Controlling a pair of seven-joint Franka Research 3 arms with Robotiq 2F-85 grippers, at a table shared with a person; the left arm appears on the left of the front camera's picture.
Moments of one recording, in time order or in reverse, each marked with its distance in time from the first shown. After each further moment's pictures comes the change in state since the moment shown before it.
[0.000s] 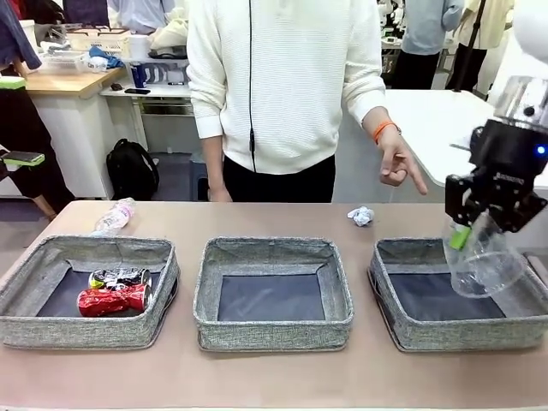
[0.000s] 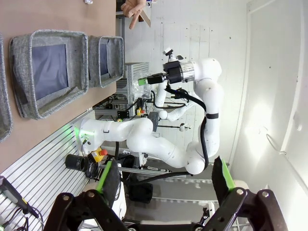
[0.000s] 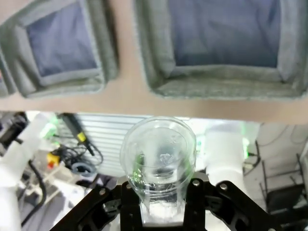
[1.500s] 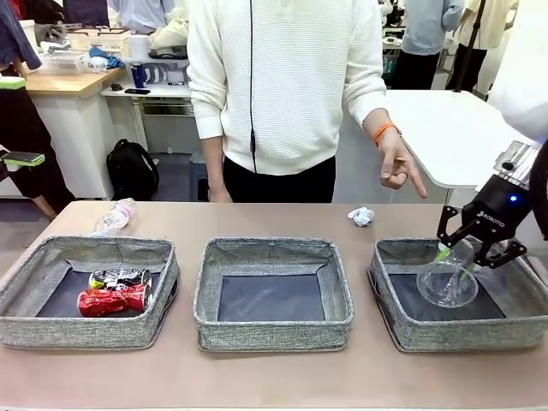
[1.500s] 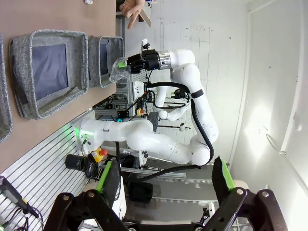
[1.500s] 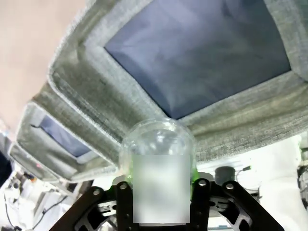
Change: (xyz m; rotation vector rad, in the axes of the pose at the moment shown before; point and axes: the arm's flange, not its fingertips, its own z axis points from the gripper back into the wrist) left arm 0.000 0.000 0.000 0.000 0.000 0.000; right arm 0.071 -0.070 -0.070 0.202 -0.028 -0.504
